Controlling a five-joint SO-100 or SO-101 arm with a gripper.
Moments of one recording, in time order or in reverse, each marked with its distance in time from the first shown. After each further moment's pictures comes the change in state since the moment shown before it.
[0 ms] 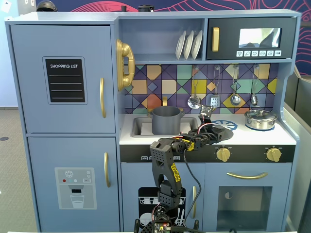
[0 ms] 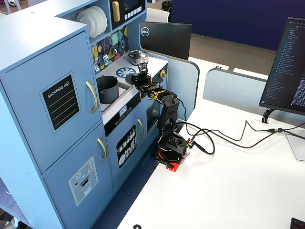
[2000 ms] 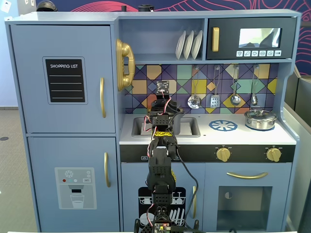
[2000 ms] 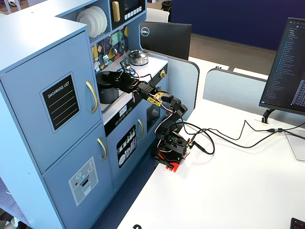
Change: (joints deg) arm -32.3 18.5 -11.6 20.7 0.3
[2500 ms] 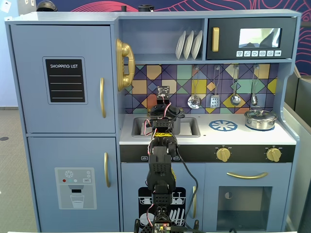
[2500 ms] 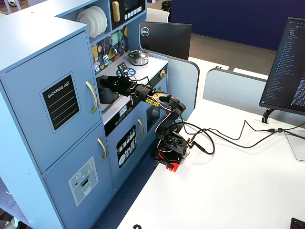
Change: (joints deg) arm 0.0 -2.4 4.7 -3.3 1.1
